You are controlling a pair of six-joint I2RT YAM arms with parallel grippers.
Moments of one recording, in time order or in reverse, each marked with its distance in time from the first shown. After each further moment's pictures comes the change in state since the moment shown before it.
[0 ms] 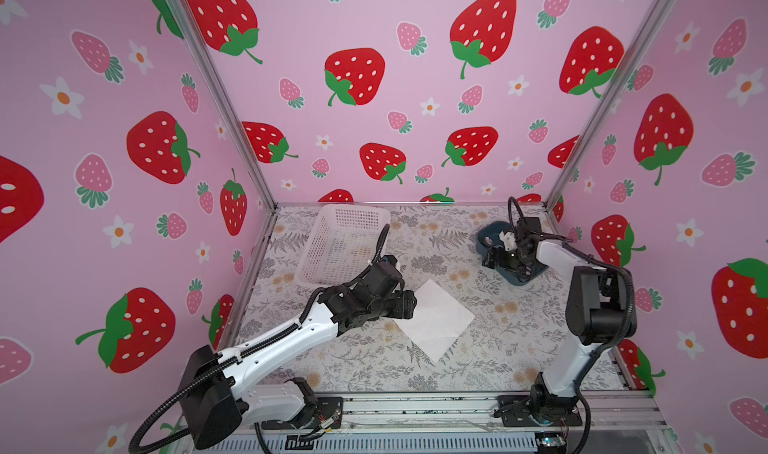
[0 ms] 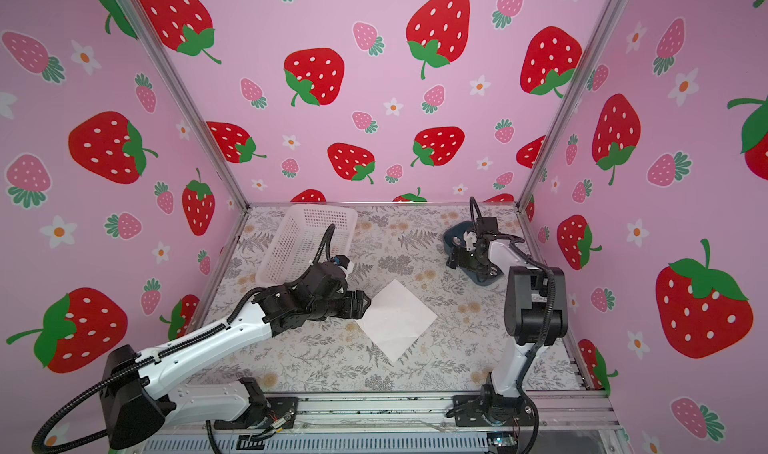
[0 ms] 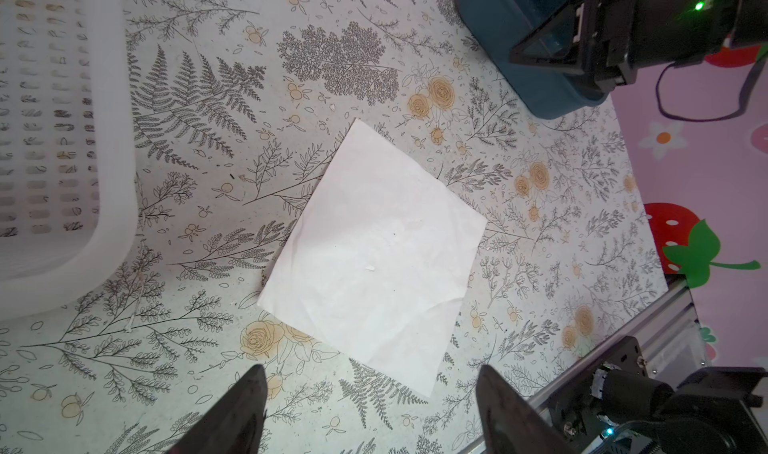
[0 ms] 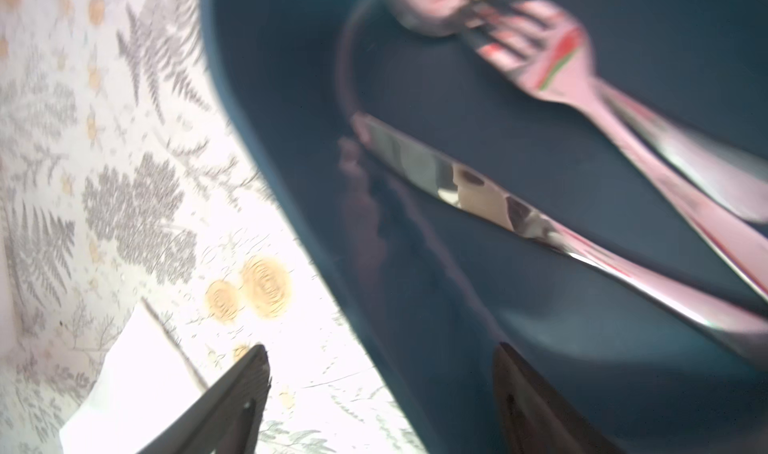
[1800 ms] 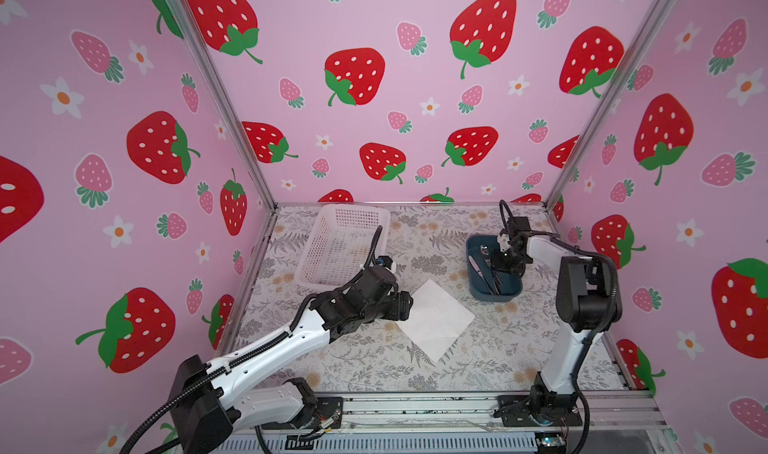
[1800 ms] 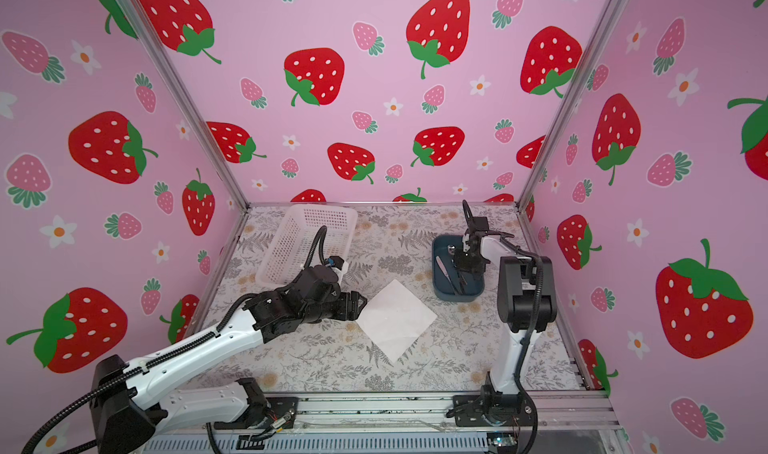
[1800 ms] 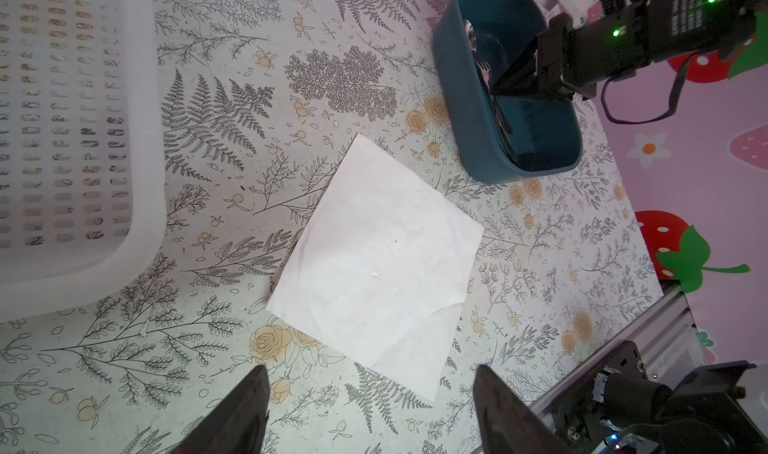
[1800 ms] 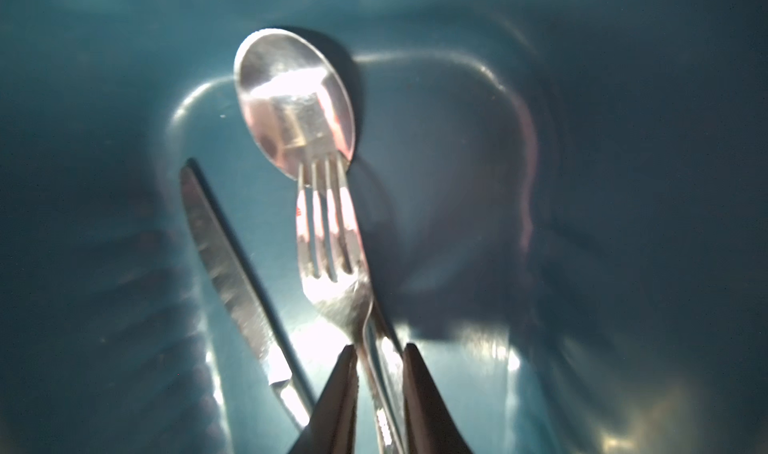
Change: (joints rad) left arm 0.002 -0.070 -0.051 0.032 -0.023 0.015; right arm -0.006 0.141 0.106 -0.034 0.144 0.040
